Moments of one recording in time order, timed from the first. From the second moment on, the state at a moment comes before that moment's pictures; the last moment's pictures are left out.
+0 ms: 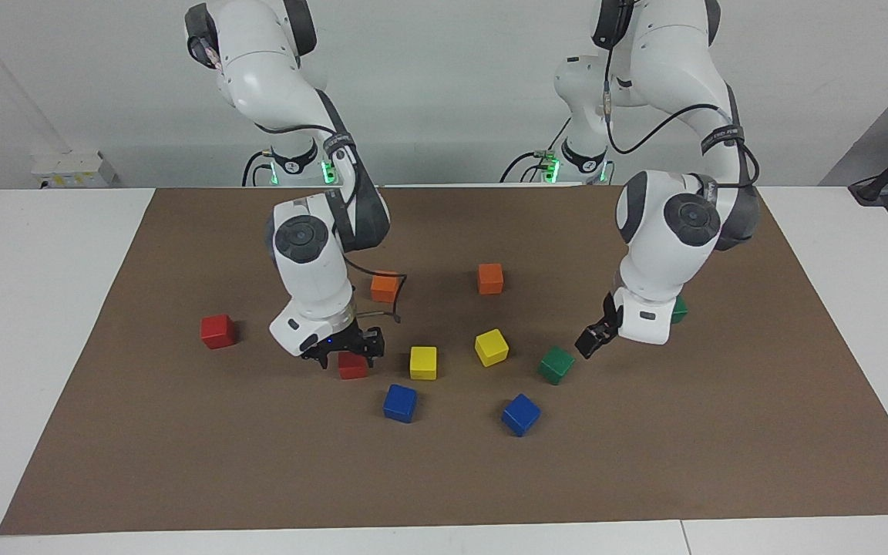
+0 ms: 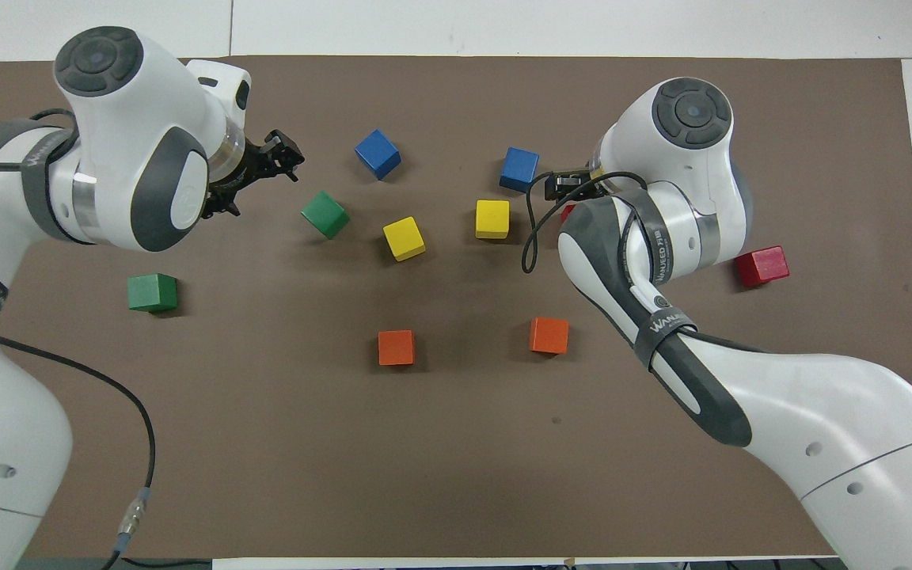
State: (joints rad) left arm -0.27 0.48 -0.03 -1.47 -0.01 1.95 -0.78; right arm 0.27 0.51 0.01 -1.59 0.00 2.18 0.31
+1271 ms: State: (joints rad) left arm -0.36 0.53 -0.03 -1.65 0.03 2.22 -1.03; right arm 0.28 0.50 0.01 -1.69 -0.03 2.26 0.27
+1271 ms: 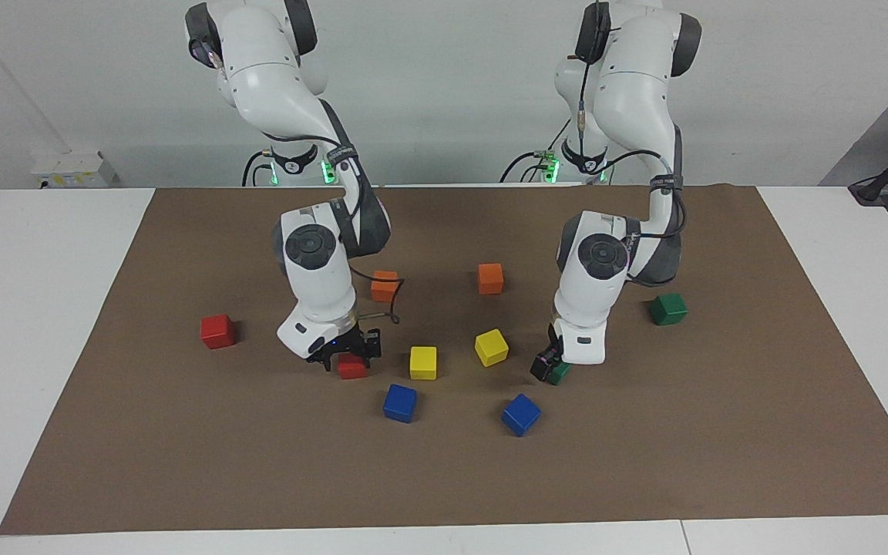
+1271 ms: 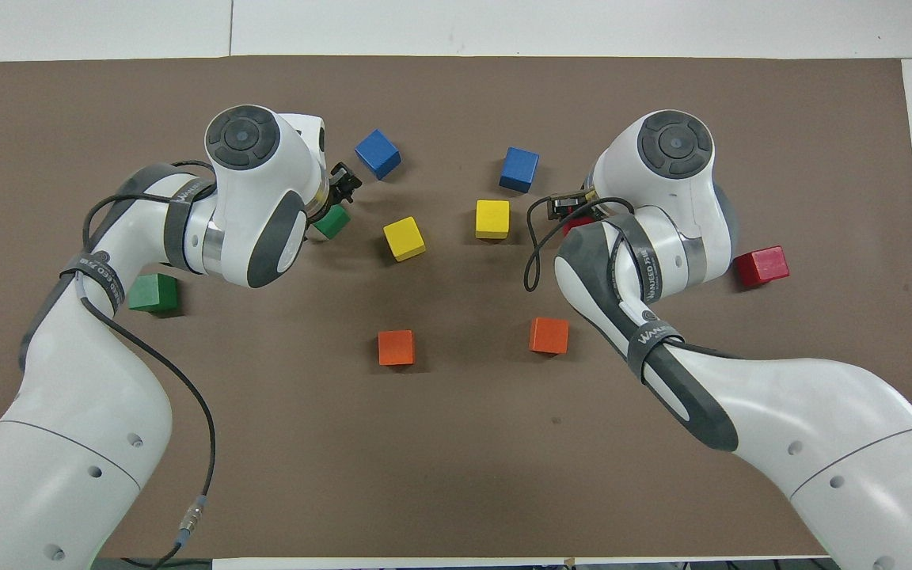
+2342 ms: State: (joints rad) left arm -0.17 0.29 0.00 -1.70 0.08 1.92 -0.44; right arm -0.06 0.19 -0.01 -1.78 -0.04 1.96 -0.26
